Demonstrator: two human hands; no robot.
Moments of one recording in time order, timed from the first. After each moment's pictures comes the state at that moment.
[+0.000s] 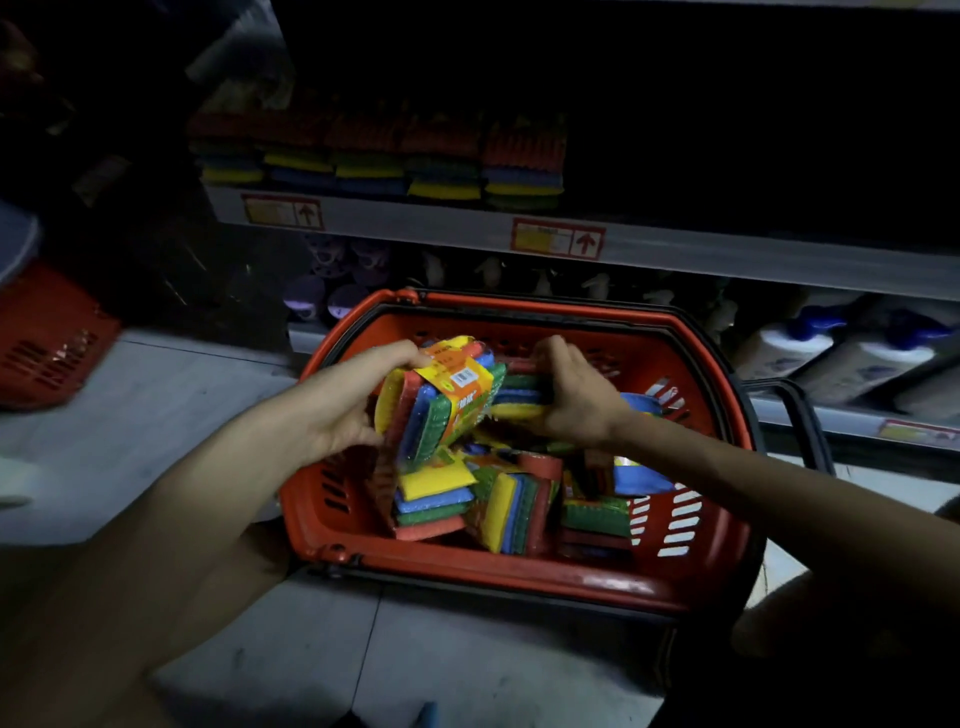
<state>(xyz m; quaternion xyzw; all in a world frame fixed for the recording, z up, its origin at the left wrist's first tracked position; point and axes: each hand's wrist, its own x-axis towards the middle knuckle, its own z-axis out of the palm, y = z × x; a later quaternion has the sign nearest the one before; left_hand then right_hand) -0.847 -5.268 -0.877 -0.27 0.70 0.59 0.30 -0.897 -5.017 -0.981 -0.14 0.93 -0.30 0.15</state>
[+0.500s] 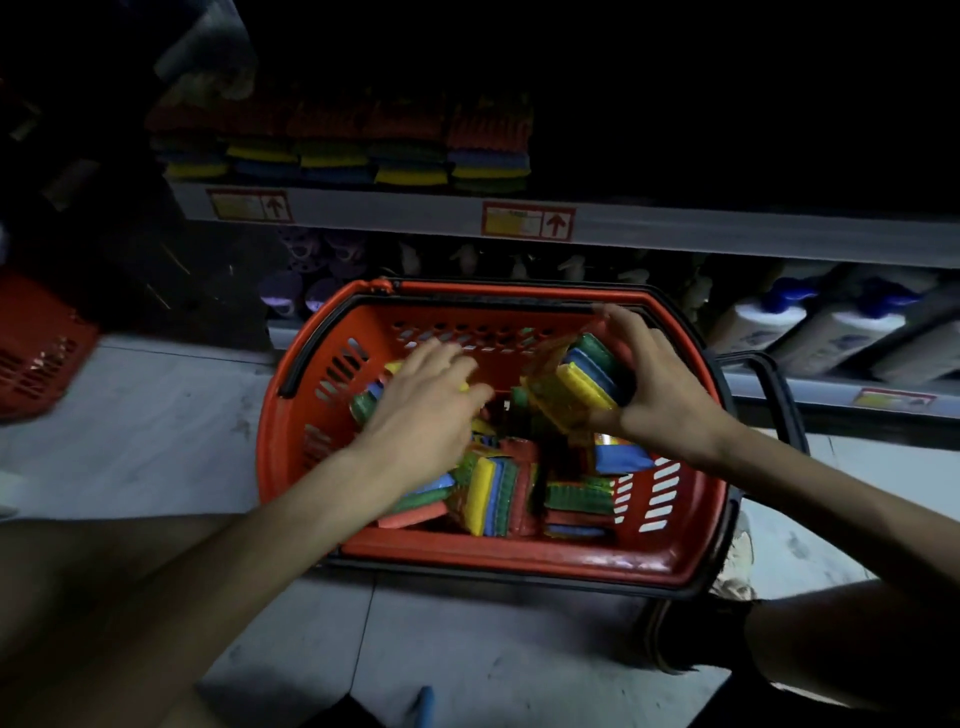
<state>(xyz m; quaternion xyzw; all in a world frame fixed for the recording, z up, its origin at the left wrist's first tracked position) -0.831 -5.207 -0.931 0.27 0.96 -0.02 0.03 -0.850 -4.935 -0.929 -0.09 0.91 -0.38 0.13</state>
